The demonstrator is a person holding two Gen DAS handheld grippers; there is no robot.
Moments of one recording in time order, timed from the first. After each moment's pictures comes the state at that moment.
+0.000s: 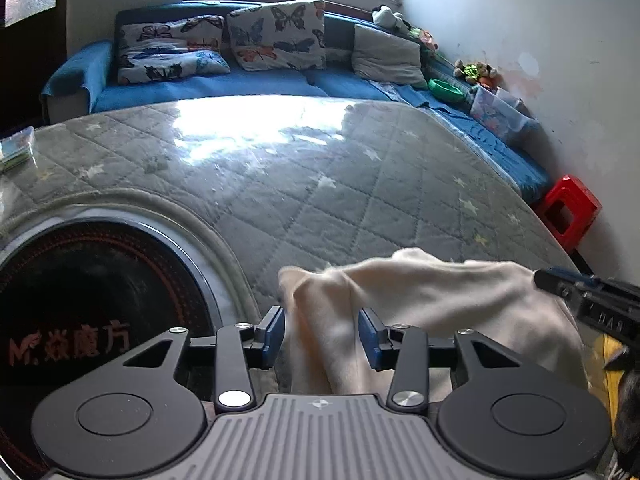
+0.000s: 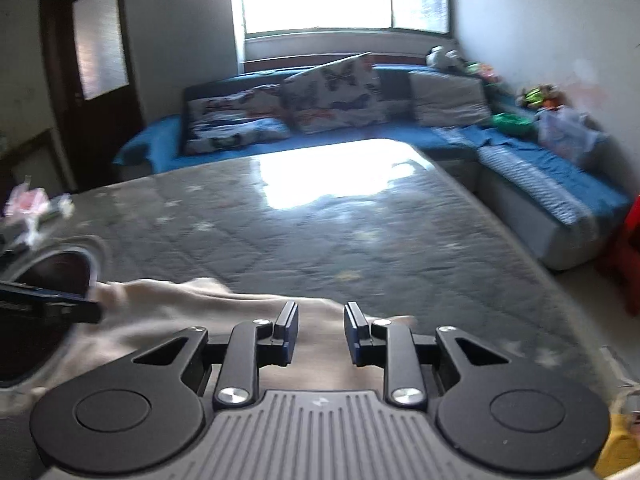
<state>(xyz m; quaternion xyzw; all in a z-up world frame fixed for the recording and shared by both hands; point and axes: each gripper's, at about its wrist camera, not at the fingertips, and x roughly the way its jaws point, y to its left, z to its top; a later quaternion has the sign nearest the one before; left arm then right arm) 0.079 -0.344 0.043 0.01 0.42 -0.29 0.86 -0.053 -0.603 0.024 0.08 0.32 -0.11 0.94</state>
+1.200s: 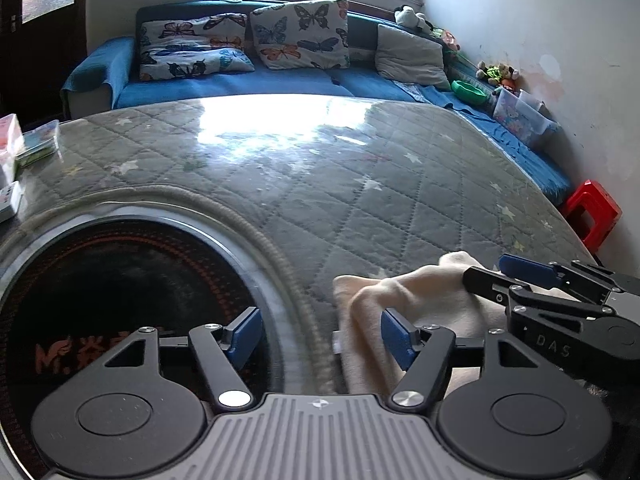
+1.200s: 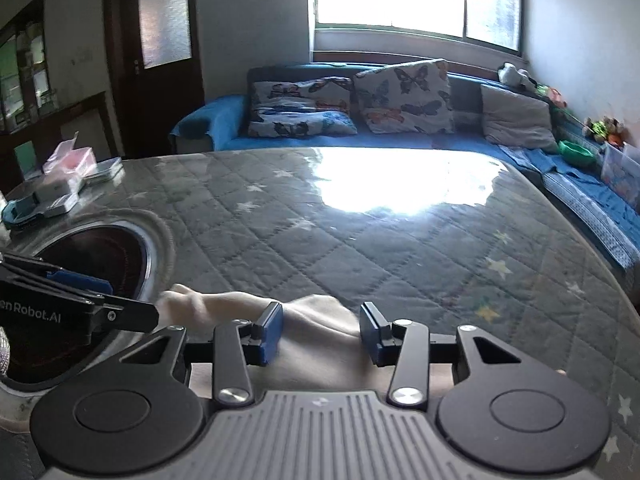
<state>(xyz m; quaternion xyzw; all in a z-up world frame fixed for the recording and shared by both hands) 0.095 -0.323 0.035 0.02 0.43 -0.26 0.87 0.009 -0.524 0.007 0.02 0.33 -0.03 0.94</state>
